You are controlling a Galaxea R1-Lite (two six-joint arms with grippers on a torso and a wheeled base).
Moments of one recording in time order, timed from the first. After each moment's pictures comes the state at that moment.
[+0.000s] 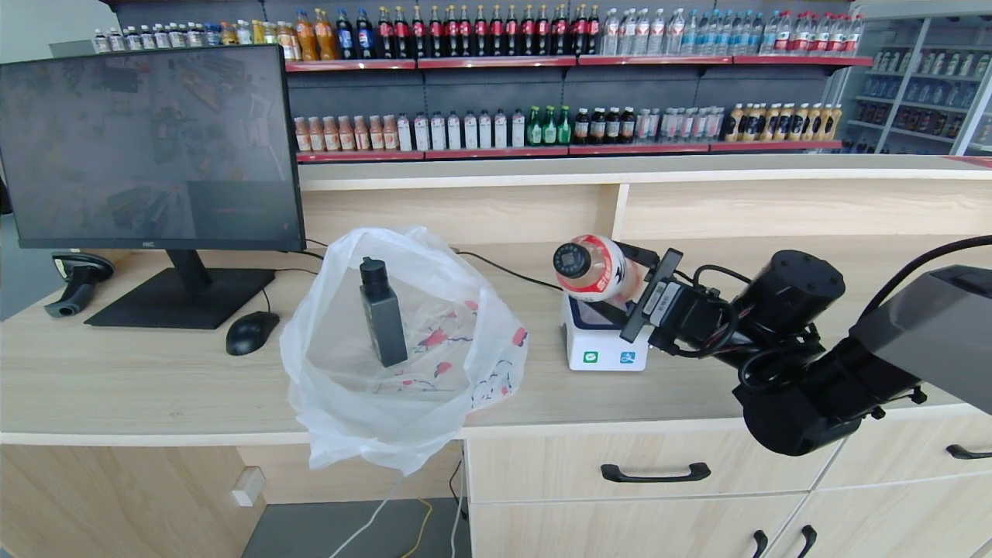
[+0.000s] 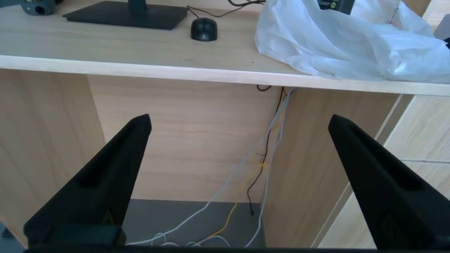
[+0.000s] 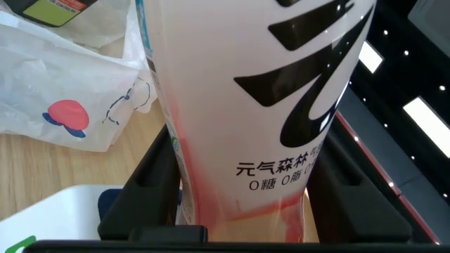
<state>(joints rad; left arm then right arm) 0.00 0.00 0.00 -0.02 0.00 0.00 0.32 2.15 -0.92 -1.57 0.66 -0.88</state>
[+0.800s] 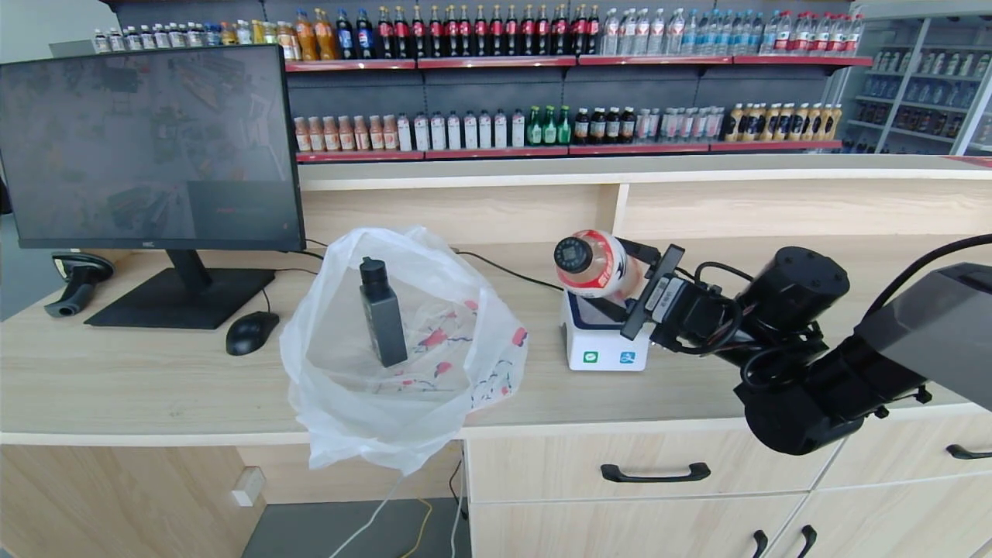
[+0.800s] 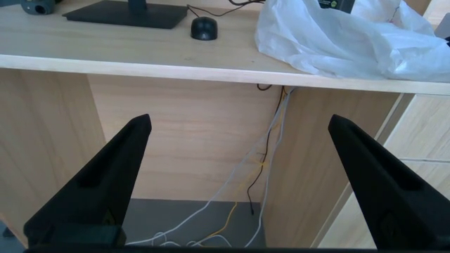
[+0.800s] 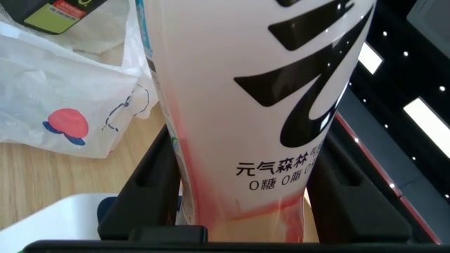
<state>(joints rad) 0.00 0.00 0.00 -0.02 0.00 0.00 0.32 2.13 -0.92 -1.57 0.66 -0.87</state>
